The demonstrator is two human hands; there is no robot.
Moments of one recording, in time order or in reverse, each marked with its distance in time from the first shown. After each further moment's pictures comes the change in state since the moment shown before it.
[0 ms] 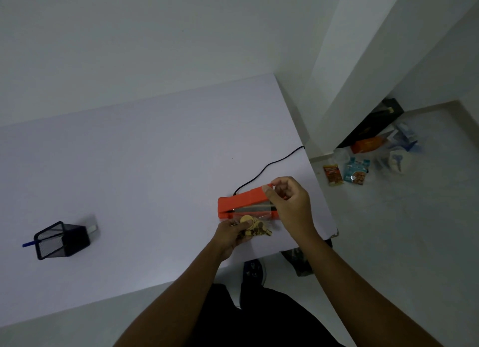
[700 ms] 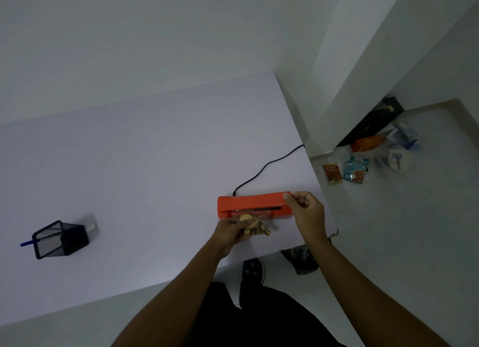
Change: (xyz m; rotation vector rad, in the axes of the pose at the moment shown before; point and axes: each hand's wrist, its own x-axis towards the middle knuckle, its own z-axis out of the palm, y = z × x) left_hand 0.004 0.002 -0.001 0.030 0.010 0.001; right_hand 0.005 0.068 -0.027 -0.014 0.149 0.218
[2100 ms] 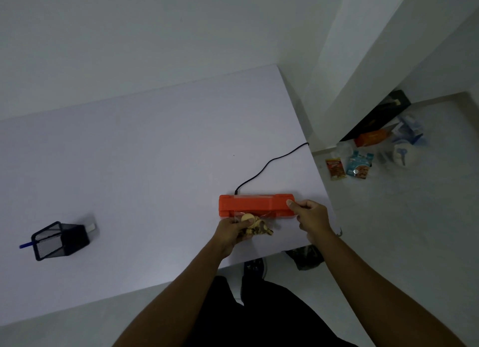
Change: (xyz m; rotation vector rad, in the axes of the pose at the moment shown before) left_hand 0.005 0.005 0.001 -0.015 0.017 -0.039; right_hand 0.034 0.031 -0.001 0.033 -0.076 0.386
